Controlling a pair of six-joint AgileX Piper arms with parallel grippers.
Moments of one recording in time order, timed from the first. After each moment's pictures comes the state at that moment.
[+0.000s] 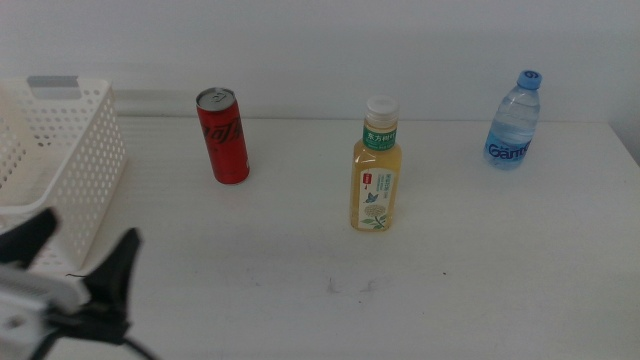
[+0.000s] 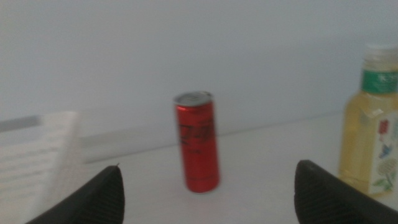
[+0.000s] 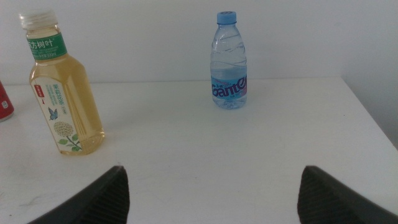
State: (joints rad) left arm -0.29 0.83 0.00 -0.06 -0.72 0.08; right arm 0.10 0.00 0.00 0.01 0.24 0.06
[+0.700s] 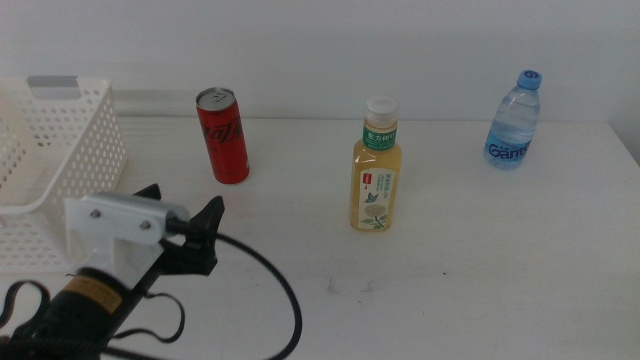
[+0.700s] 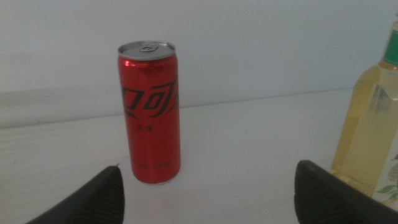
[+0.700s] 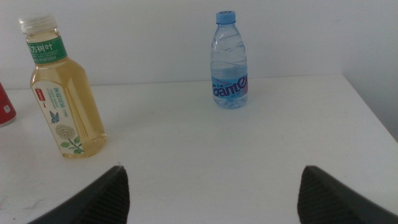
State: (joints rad) left arm -0.34 1.60 -0.24 -0.03 -1.17 -0.08; right arm 0.10 0.00 0.00 0.01 0.24 0.08
